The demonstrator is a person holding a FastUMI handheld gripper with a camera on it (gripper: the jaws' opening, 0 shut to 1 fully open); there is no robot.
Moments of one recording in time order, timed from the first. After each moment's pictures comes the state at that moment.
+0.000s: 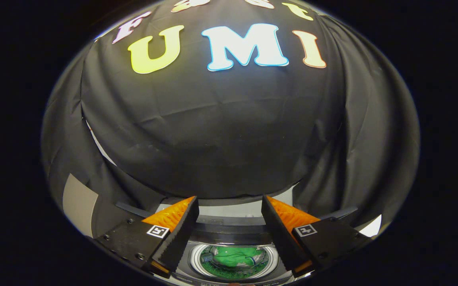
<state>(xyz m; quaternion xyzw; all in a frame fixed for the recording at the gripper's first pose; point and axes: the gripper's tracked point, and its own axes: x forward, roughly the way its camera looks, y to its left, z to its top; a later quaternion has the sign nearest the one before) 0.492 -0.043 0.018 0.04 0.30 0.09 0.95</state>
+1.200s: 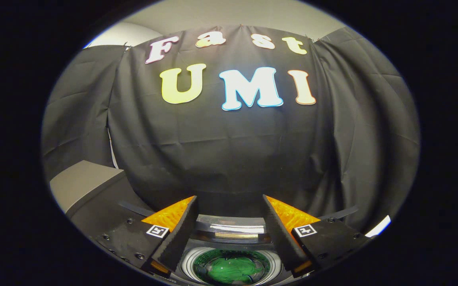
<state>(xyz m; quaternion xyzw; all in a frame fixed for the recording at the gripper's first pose) 0.387 -0.049 0.003 0.03 0.08 0.10 0.99</state>
